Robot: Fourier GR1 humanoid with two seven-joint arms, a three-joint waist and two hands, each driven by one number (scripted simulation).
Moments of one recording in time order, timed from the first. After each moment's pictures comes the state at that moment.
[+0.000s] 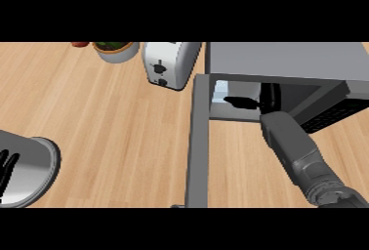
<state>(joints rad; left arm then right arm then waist) 0.29 0.08 0.48 -1.81 0.25 -0.60 -0.25 -0.93 -0.13 -0.14 -0.13 0.09 -0.65 -0.81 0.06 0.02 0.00</state>
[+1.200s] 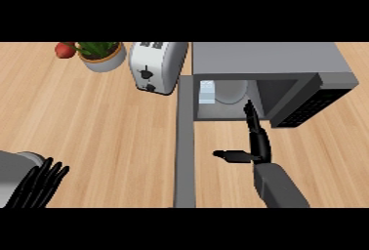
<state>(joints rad) 0.40 0.01 0.25 -1.94 0.21 -0.75 -0.20 -0.49 0.00 -0.07 -0.43 -0.06 -0.16 -1.00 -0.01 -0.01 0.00</state>
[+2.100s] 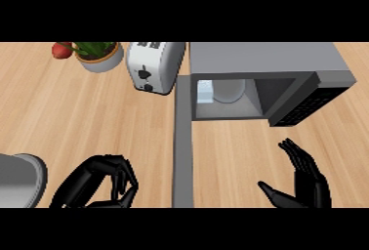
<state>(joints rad) 0.14 0.00 -0.07 -1.81 -0.11 -0.53 -0.16 0.14 -0.10 0.03 -1.31 -0.21 0.03 -0.77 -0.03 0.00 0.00</state>
